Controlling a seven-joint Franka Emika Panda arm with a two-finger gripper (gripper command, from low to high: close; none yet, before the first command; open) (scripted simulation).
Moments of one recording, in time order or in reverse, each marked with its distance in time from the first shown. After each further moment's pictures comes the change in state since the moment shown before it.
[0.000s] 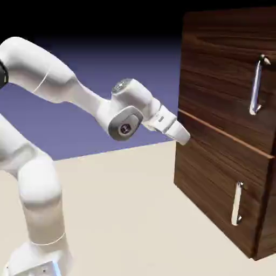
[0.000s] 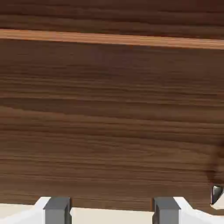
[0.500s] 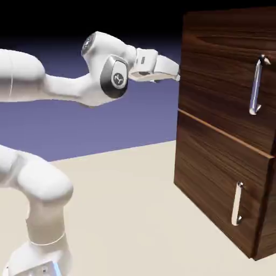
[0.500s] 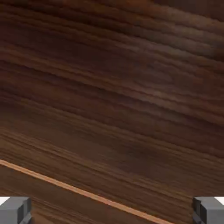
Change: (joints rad) arm 0.410 -0.340 -0.323 0.174 -0.652 -0.160 0.226
